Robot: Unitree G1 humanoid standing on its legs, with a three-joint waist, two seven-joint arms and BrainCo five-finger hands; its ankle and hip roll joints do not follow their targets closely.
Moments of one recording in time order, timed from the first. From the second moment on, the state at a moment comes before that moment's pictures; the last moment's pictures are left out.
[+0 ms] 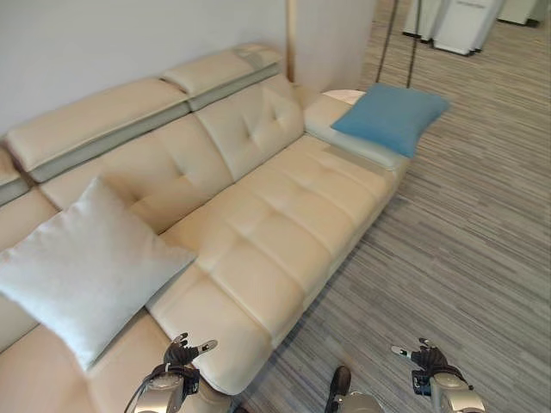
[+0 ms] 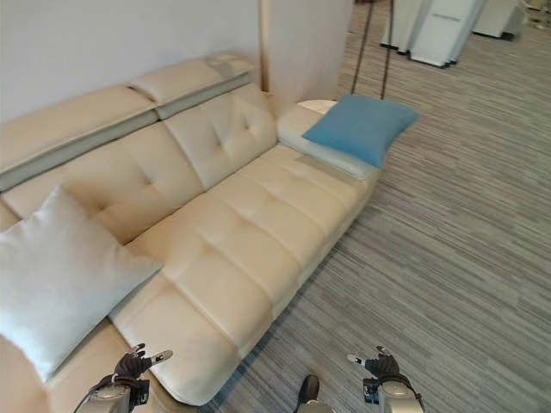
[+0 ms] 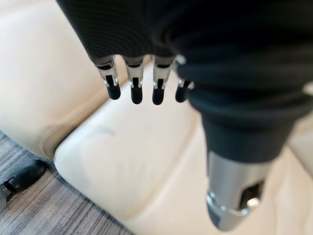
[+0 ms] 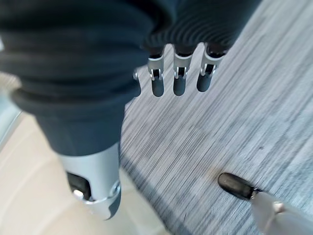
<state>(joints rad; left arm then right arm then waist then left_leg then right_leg) 0.05 0.28 -0.04 0.76 -0.18 0.15 0.15 0.01 -0.30 -0.01 0.78 0.12 0.18 -0.17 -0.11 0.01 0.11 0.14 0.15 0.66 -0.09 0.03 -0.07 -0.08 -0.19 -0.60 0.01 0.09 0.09</state>
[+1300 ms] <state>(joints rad) 0.04 0.27 -0.08 0.78 -0.23 0.14 0.20 0.00 -0.29 0.06 0.81 0.12 0.16 -0.16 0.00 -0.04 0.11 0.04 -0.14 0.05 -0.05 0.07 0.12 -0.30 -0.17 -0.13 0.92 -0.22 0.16</state>
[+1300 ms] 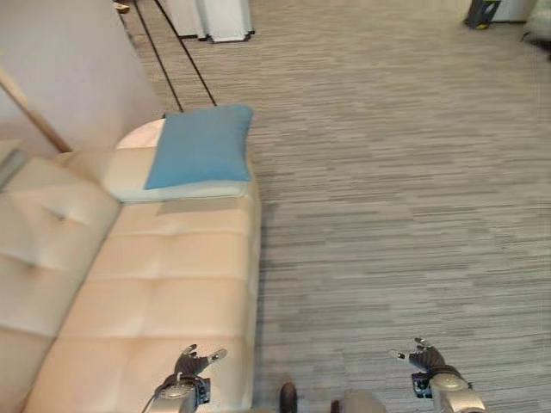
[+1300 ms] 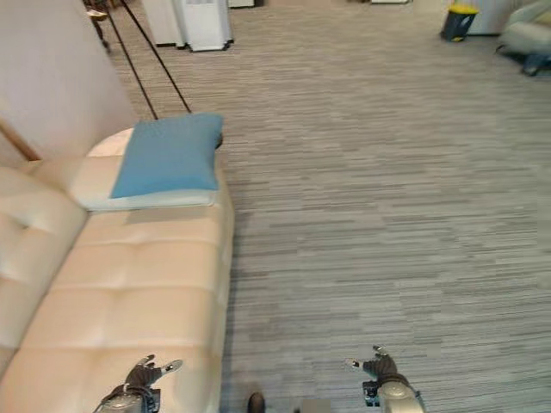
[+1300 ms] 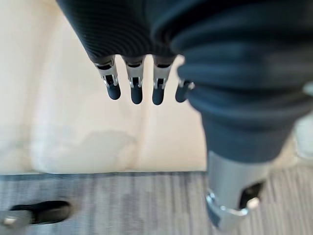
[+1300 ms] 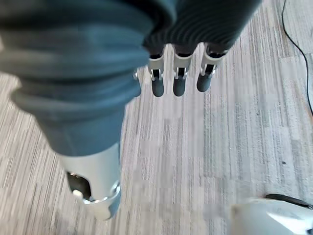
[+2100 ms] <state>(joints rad) 0.04 0.22 -0.04 0.84 -0.22 0.14 0.19 0.01 -0.30 0.07 0.86 0.13 0.16 -0.16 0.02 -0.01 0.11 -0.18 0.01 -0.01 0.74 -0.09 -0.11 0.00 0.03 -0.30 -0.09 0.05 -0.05</state>
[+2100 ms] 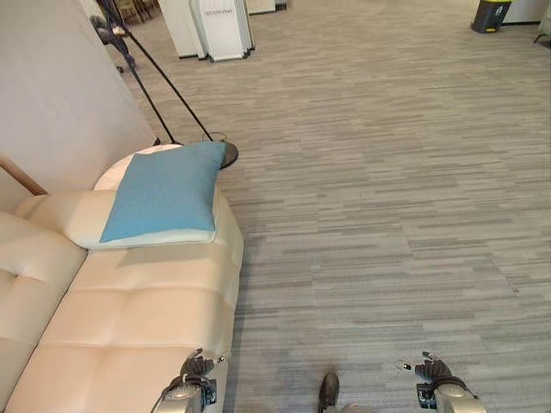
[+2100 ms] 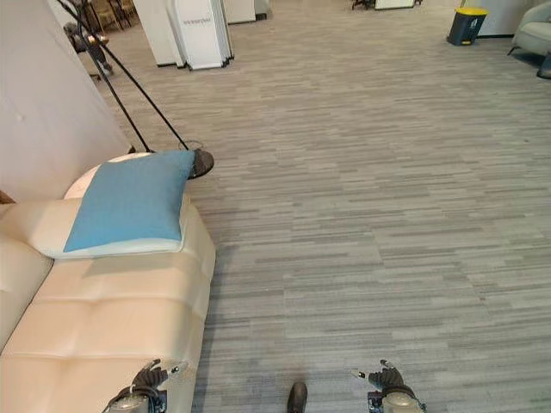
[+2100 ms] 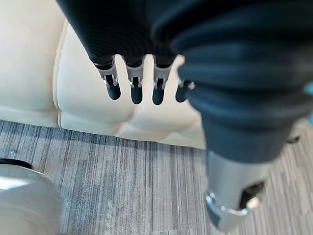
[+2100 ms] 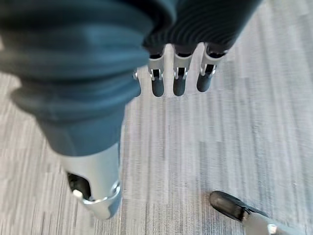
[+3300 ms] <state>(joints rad) 0.00 0.27 -0.06 0.91 -0.22 0.15 0.20 -0.01 -0.24 0.10 0.90 0.10 0.18 -0.15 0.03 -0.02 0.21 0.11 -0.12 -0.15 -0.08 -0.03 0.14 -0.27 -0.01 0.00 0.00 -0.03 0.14</state>
